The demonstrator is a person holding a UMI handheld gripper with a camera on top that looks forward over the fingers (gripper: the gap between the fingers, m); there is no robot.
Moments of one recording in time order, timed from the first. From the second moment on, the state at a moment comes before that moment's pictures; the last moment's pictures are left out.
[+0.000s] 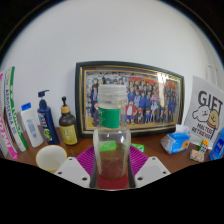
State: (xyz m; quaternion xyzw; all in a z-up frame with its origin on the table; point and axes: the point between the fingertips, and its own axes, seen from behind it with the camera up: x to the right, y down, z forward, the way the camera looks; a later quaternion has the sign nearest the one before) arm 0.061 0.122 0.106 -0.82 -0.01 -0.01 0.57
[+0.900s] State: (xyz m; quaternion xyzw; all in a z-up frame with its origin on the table) arm 0.038 -0.002 0.132 -0.86 0.00 -0.04 0.50
